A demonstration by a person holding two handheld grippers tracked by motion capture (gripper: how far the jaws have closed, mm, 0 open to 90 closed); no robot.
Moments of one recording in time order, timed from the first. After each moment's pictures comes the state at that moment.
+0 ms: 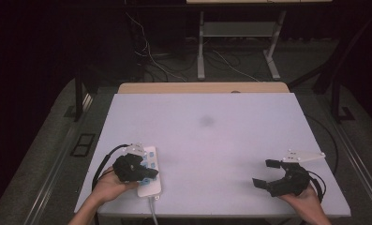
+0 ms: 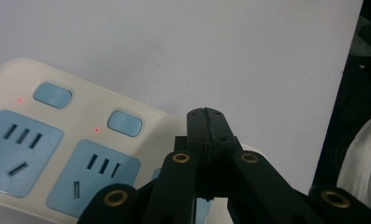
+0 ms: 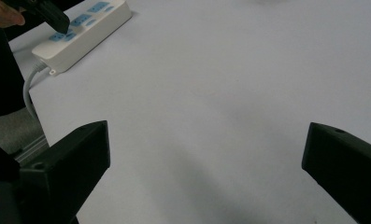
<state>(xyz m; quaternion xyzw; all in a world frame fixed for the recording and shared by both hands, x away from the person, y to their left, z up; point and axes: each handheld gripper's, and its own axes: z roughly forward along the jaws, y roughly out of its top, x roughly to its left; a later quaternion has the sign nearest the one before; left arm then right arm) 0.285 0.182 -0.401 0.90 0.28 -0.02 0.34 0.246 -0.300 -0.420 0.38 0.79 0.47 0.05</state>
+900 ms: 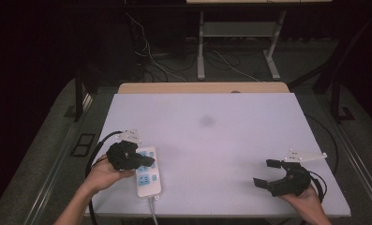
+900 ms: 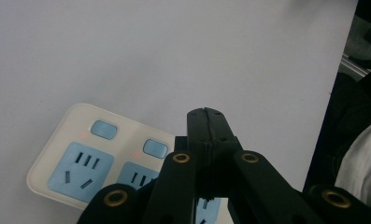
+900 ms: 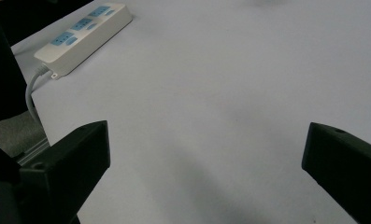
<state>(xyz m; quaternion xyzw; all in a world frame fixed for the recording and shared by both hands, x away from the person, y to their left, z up) 0.300 0.189 -0.360 0.90 0.27 0.00 0.35 0.245 -0.302 -0.420 0.39 0.79 0.47 0.05</state>
